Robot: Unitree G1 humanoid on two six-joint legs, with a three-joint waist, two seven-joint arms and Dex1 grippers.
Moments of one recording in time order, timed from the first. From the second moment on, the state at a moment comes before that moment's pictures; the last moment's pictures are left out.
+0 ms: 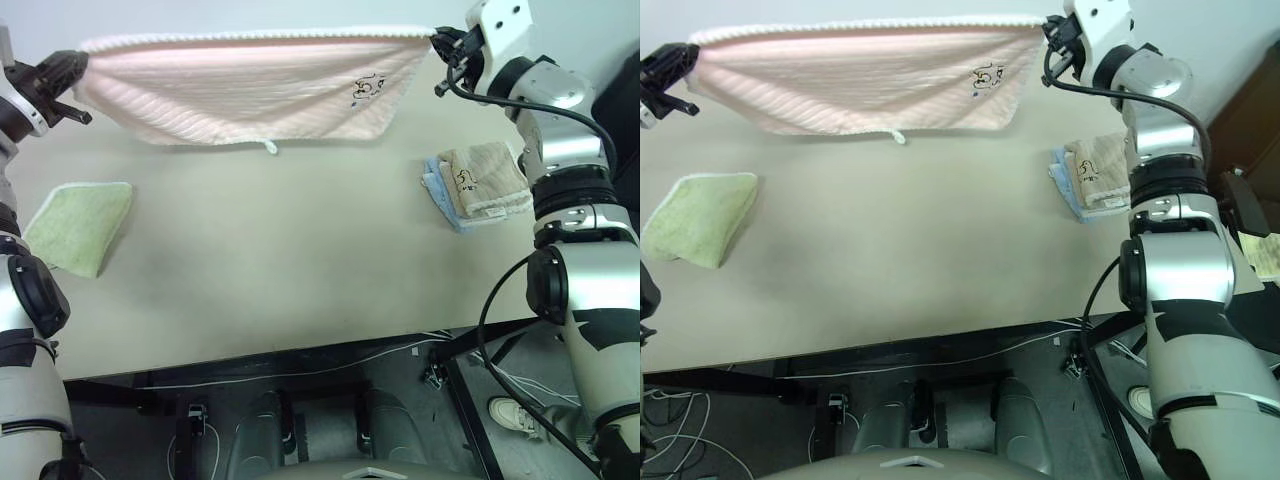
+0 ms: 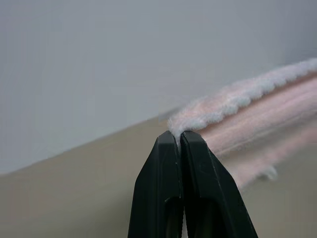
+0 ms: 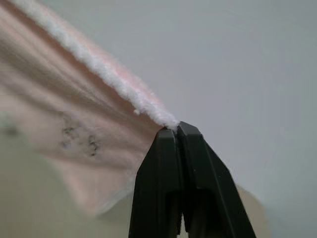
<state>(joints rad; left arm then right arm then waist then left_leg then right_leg) -1.22 0.93 0.21 1.22 -0.23 -0.07 -1.05 -1.19 -0.61 -0.01 0.80 0.04 -0.10 0.75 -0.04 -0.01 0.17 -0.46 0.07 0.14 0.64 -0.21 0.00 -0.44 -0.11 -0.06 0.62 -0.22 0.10</state>
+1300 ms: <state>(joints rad) 0.03 1.10 0.45 0.28 -0.45 0.49 -1.44 -0.29 -0.99 -0.14 -0.34 0.53 0.61 1.17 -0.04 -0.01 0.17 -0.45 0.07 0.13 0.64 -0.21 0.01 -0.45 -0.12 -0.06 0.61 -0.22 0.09</state>
